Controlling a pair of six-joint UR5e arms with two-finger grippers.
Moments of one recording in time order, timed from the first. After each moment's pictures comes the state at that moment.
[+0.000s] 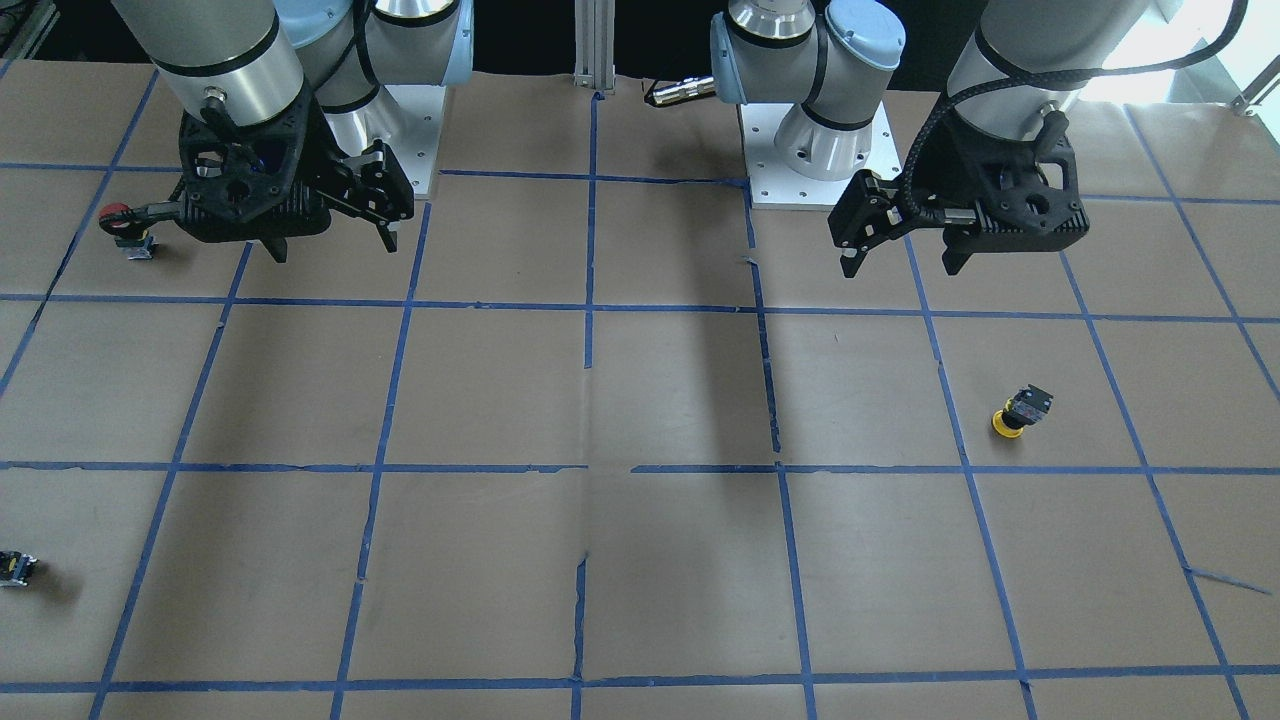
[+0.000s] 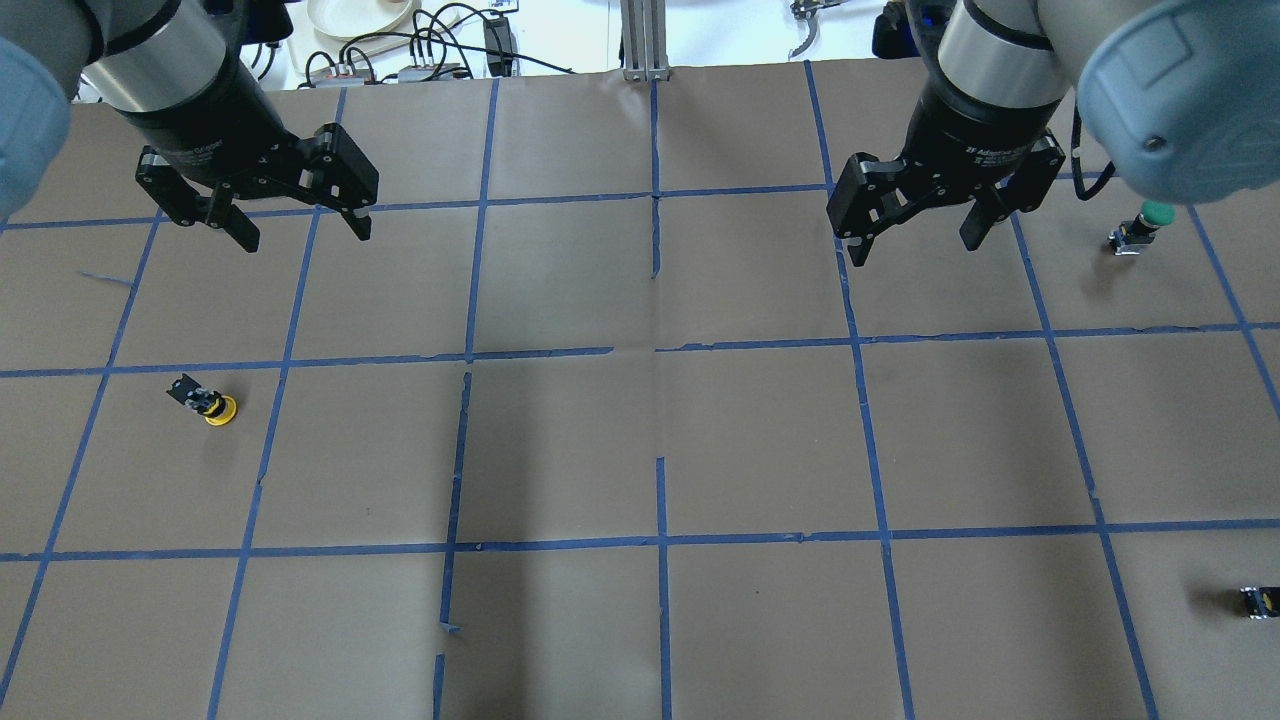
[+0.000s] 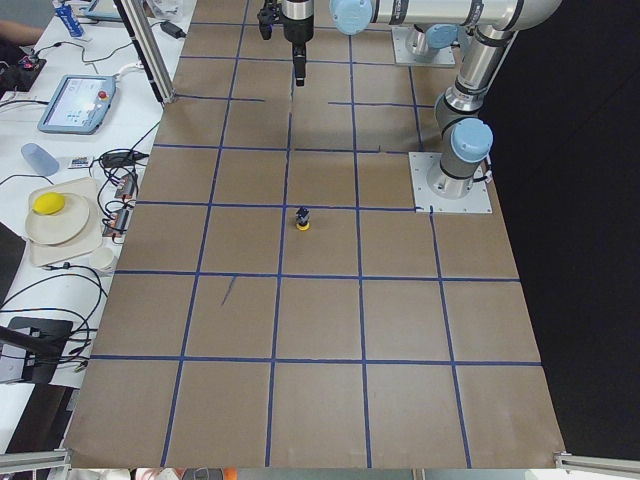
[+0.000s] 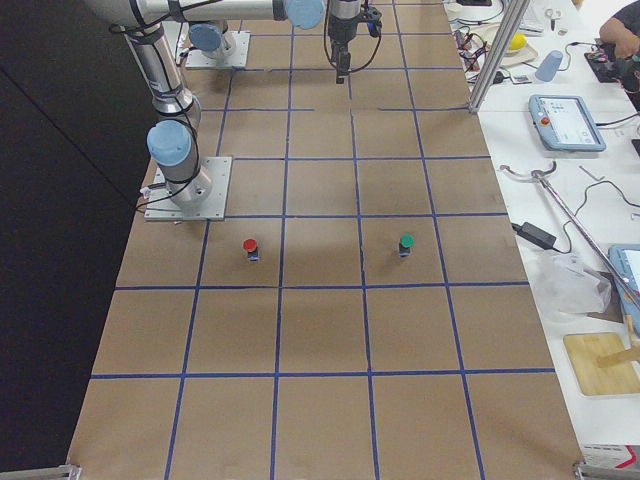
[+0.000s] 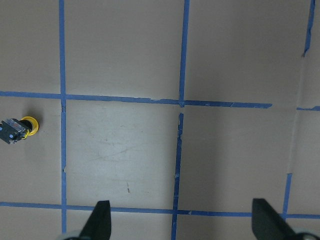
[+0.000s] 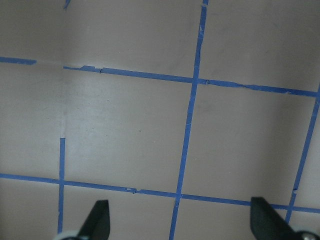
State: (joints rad) left arm -1.51 -1.57 -1.56 -1.58 1.56 -0.01; right arm 1.62 -1.56 1.57 -1.54 -1.55 -0.08
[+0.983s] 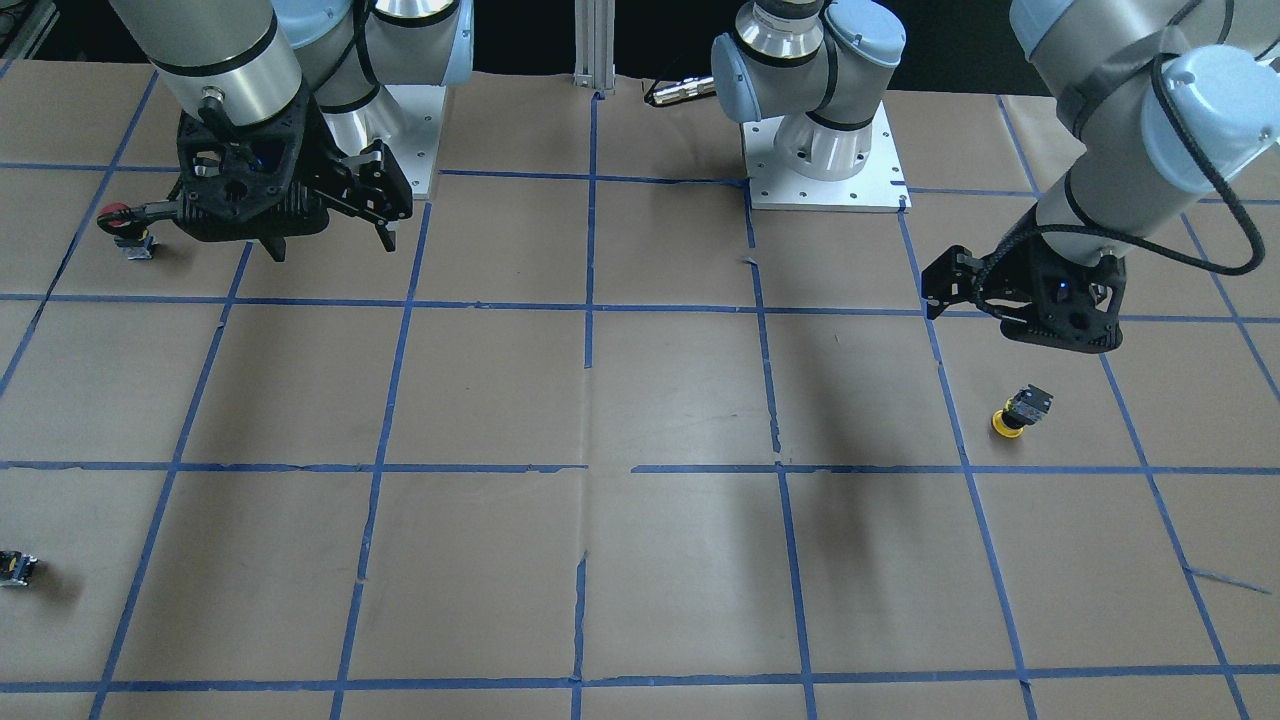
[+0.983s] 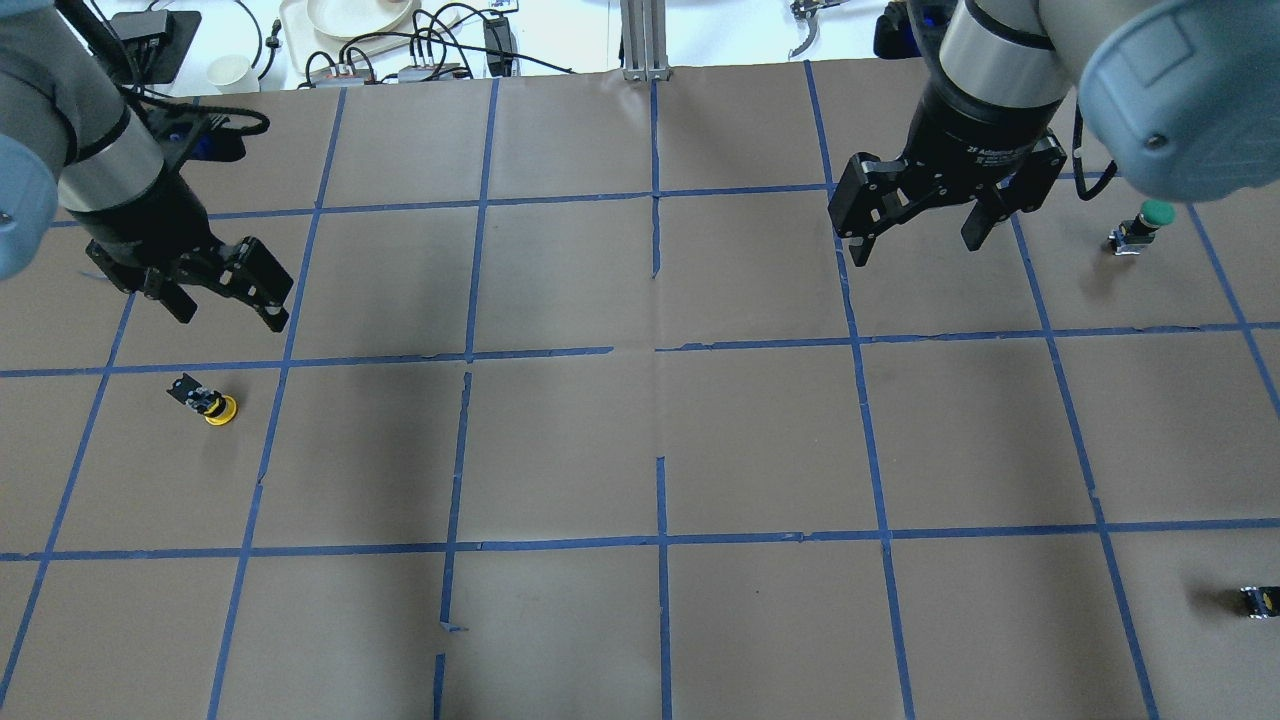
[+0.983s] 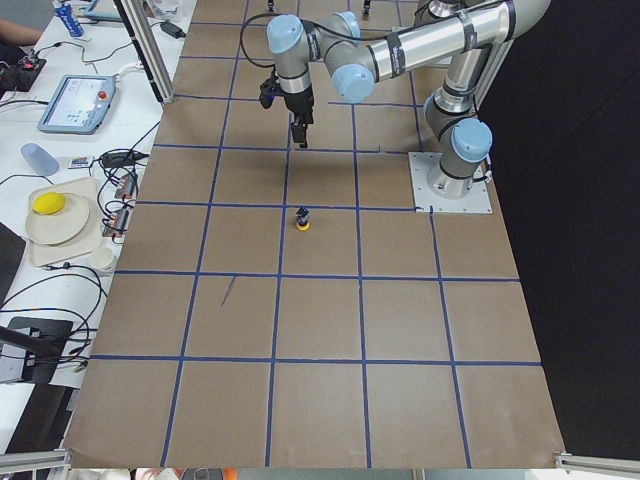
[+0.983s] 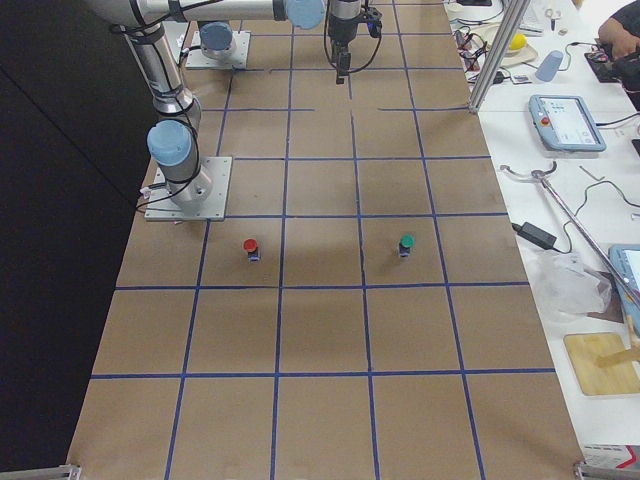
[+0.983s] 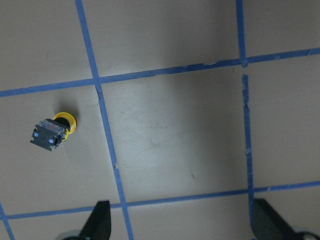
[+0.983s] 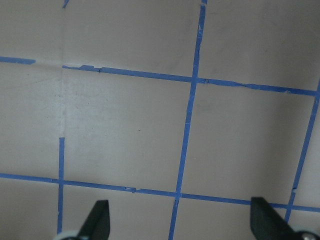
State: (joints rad) left arm -1.24 -1.63 -1.80 -1.40 1.63 0.54; right arm 1.62 -1.56 1.57 -1.53 -1.55 -0.08
